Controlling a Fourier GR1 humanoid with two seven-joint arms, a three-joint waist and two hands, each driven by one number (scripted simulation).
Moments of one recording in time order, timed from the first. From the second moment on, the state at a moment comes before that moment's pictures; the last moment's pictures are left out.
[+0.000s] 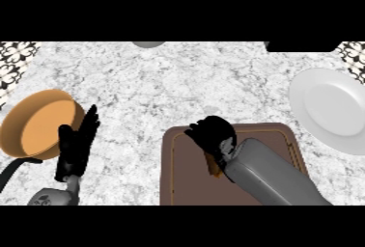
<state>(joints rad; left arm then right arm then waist) -0.07 0.27 -0.18 -1.43 0.11 0.29 0.20 -0.66 -0.21 0.71 -1.32 0.75 0.82 0.37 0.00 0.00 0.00</state>
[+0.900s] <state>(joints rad) -0.05 0.21 -0.12 -1.45 0.03 0.24 0.22 -0.62 -0.15 0.66 -1.16 1.01 0.74 0.15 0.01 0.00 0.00</state>
